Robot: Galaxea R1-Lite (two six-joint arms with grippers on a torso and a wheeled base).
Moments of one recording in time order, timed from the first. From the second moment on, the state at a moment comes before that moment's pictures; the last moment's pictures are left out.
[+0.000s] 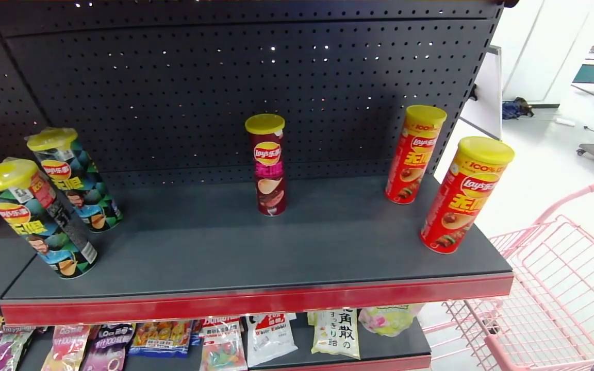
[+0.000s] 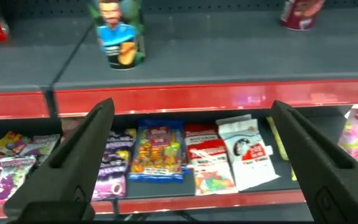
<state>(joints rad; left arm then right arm) 0.00 0.00 0.00 0.00 0.01 0.01 0.08 0.26 -0.23 0.12 -0.23 -0.13</state>
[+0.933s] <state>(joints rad) 0.00 0.00 0.00 0.00 0.01 0.01 0.08 0.25 -0.23 0.12 -0.23 -0.13</state>
